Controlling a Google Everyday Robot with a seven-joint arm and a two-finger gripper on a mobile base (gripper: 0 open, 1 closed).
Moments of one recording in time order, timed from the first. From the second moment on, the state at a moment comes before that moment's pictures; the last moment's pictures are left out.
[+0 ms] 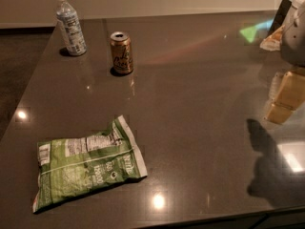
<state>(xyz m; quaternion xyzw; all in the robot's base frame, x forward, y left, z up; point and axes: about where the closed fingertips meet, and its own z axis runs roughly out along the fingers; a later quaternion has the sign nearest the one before) 0.438 -0.216 0.978 -0.60 0.78 -0.04 0.16</state>
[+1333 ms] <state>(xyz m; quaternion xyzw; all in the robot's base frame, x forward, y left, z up) 0.546 -0.177 0.968 -0.50 0.83 -0.03 0.26</state>
